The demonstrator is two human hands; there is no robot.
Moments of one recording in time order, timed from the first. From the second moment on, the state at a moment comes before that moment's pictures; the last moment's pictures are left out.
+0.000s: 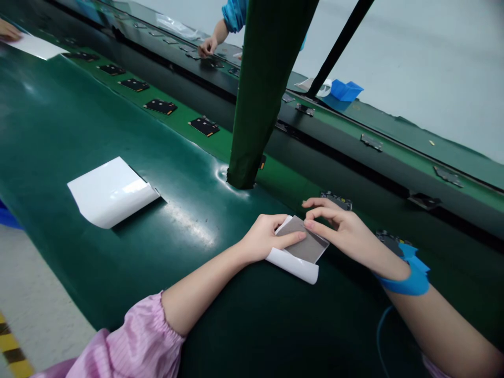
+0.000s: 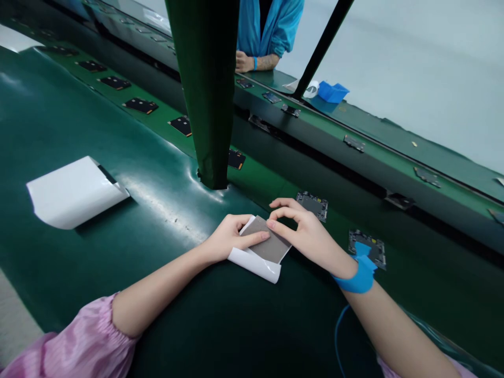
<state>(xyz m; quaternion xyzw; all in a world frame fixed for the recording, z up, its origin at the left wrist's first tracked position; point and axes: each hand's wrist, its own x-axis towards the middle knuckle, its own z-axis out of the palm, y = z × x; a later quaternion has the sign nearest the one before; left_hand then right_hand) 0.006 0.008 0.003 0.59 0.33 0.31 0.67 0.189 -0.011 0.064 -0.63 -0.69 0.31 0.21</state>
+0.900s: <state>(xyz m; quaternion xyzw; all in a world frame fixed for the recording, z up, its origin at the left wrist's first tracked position) 0.005 0.008 0.002 0.60 0.33 0.30 0.67 0.200 0.156 0.028 -0.61 -0.75 0.19 0.17</state>
